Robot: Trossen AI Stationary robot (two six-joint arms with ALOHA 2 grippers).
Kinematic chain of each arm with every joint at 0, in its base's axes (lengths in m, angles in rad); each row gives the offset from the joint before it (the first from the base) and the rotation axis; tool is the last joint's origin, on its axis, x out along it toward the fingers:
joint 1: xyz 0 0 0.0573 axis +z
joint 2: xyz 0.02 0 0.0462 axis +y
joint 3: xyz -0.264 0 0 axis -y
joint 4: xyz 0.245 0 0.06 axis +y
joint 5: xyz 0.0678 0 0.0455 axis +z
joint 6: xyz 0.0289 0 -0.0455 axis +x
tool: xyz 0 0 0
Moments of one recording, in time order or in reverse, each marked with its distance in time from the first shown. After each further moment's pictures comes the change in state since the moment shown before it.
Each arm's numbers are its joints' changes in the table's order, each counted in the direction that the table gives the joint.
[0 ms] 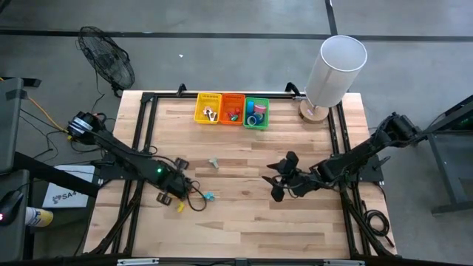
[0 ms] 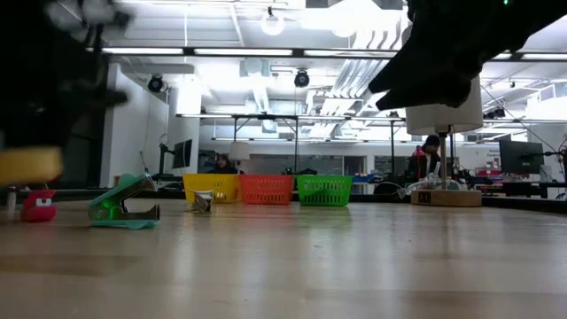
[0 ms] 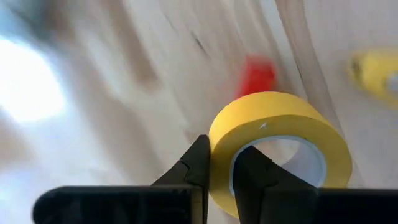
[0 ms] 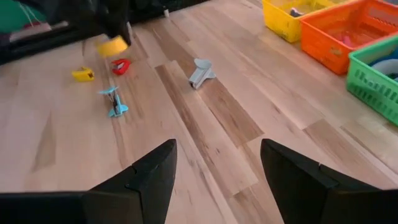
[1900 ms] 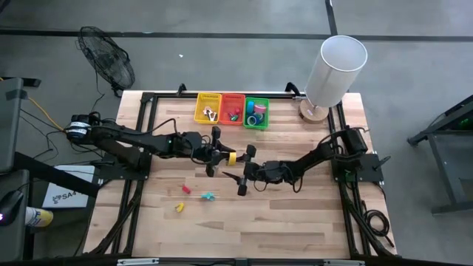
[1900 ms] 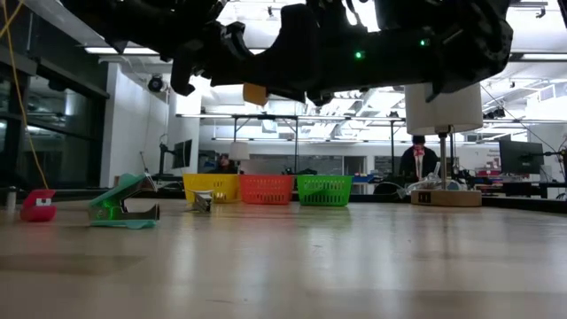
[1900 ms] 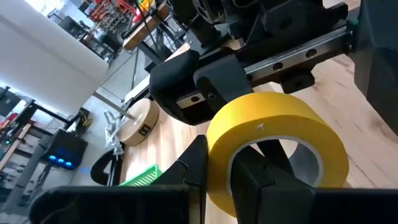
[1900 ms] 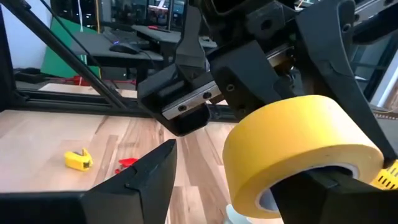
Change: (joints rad) left arm 0.480 -0.002 -0.093 -1.241 -0.115 0.750; right arm -0.245 0.580 0.203 -1.029 0.280 -0.764
